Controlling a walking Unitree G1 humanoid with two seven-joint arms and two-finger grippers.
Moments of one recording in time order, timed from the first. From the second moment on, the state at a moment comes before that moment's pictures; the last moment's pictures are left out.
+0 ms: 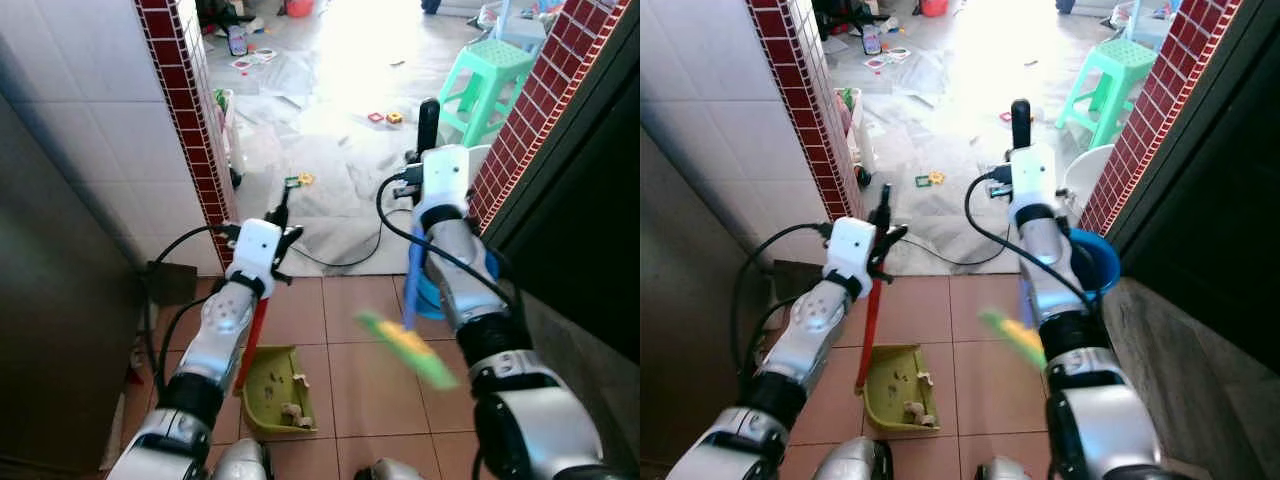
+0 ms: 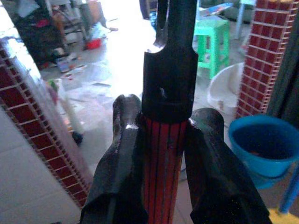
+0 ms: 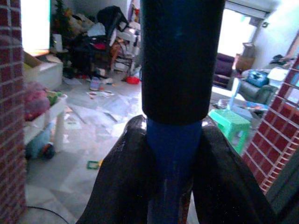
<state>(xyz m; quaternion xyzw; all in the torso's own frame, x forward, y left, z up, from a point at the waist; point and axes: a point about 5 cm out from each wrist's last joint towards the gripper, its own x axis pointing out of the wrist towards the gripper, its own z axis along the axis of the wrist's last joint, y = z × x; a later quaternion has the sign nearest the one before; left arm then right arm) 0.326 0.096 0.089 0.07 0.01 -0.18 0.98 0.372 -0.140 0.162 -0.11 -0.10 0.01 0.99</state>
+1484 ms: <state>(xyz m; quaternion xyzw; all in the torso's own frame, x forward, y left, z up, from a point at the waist) 0.330 0.083 0.066 -0.06 0.07 -0.12 0.99 0.391 -0.132 0.145 0.13 0.10 -0.07 0.98</state>
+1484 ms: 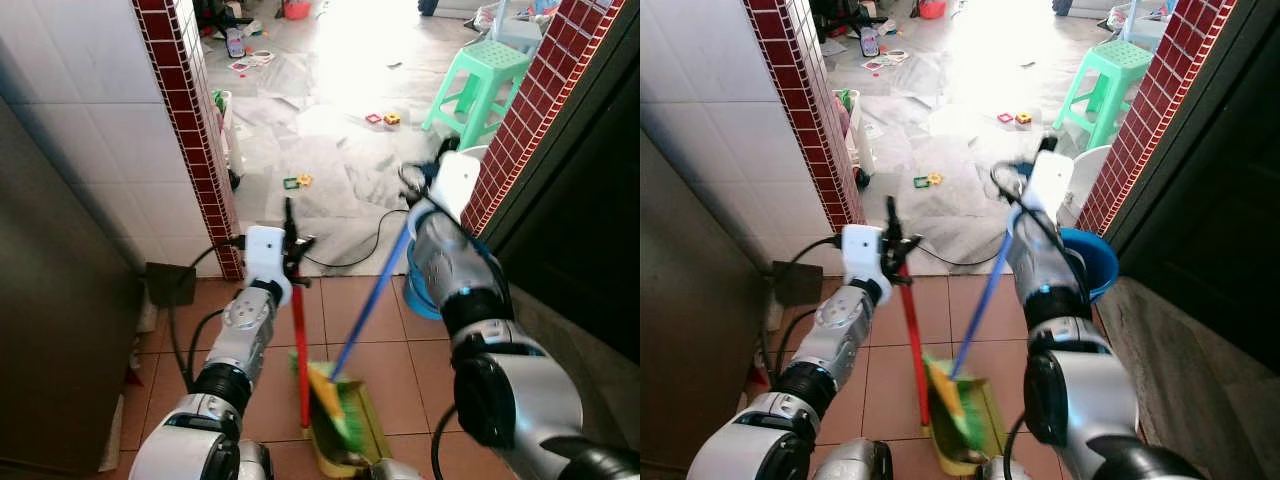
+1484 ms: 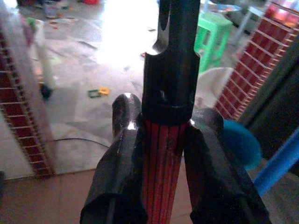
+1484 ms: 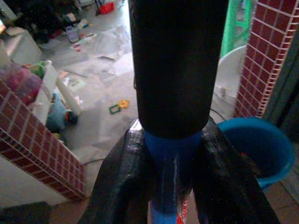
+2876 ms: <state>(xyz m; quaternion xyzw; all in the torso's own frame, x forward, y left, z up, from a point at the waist) 0.307 0.148 0.087 -0.02 -0.01 -0.10 0.99 0.334 -0.165 0.134 -0.08 -0.07 0.02 0.99</state>
